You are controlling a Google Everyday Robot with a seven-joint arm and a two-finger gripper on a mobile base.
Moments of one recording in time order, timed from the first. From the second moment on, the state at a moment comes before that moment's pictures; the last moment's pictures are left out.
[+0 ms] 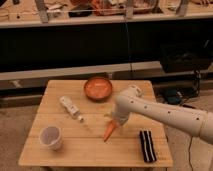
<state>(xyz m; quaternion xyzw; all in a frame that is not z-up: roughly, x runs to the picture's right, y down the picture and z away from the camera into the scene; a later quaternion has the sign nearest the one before) 0.054 0.214 0.818 -0.27 -0.23 -0.34 0.87</state>
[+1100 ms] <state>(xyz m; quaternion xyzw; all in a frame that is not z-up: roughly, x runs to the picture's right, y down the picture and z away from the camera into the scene) 0.050 0.227 0.832 -0.28 -0.24 -0.34 0.86</state>
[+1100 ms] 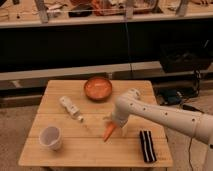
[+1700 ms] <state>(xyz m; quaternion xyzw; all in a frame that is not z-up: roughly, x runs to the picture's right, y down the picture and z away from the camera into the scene) 0.050 0.227 0.837 -0.27 -0.25 -0.34 0.86</state>
